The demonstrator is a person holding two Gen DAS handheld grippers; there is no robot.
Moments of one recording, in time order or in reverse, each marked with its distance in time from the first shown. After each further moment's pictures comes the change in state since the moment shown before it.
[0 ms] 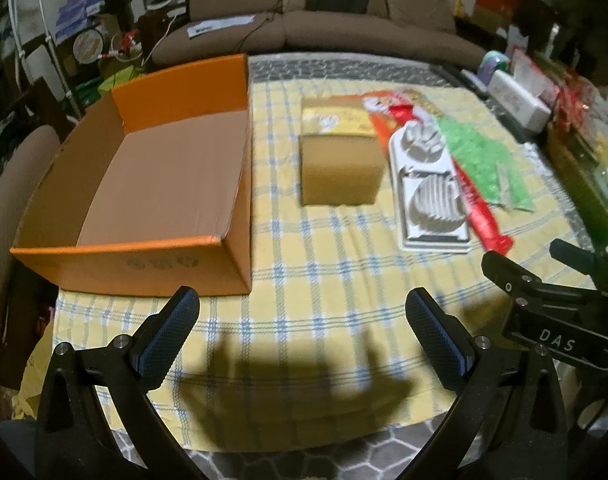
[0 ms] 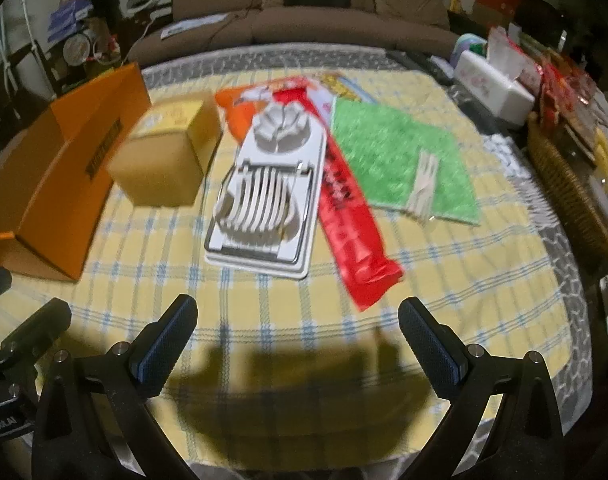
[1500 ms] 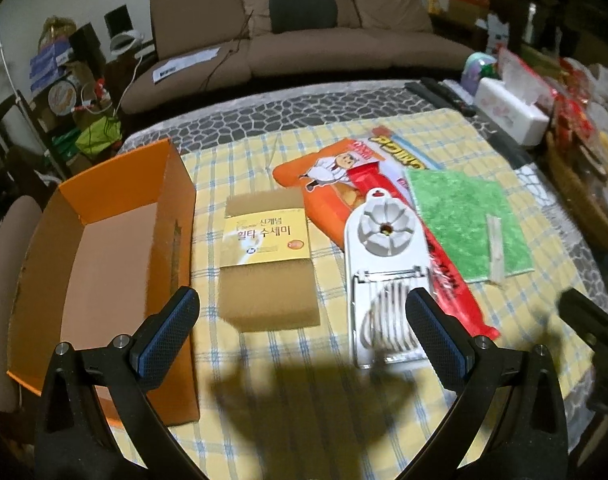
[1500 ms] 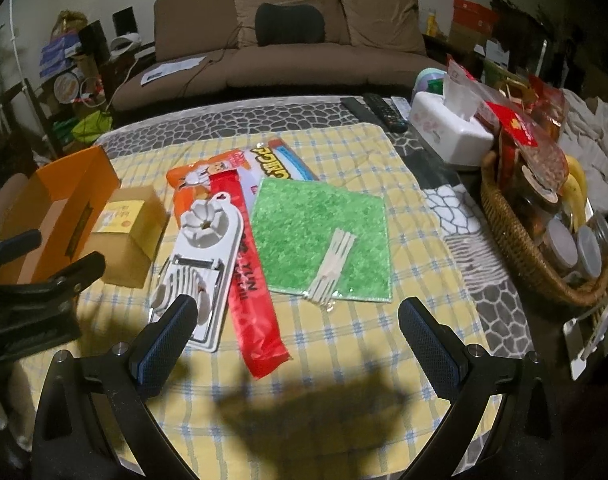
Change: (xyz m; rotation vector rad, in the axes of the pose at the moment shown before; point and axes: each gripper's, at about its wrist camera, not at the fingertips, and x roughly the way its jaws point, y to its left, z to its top) left arm 0.057 -0.074 0.097 0.107 -0.046 0.022; right arm -0.030 -0.087 0.053 0.032 -0.097 -0.011
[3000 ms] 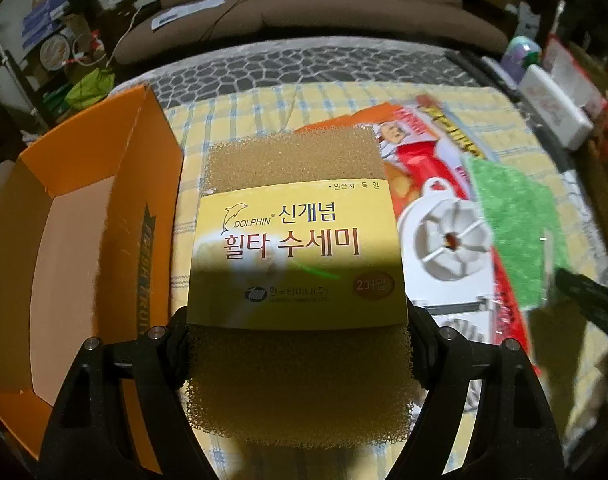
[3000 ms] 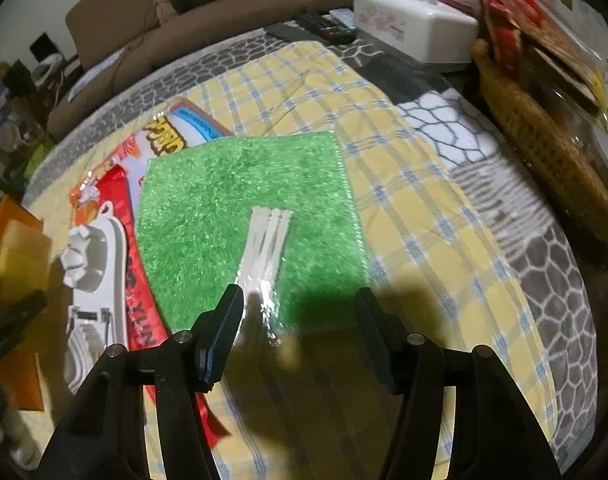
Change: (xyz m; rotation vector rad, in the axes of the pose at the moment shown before) left arm 0.079 0.025 0.023 -0.064 0.156 -0.026; right arm 0.125 -0.064 0.008 0.248 0.207 -0.029
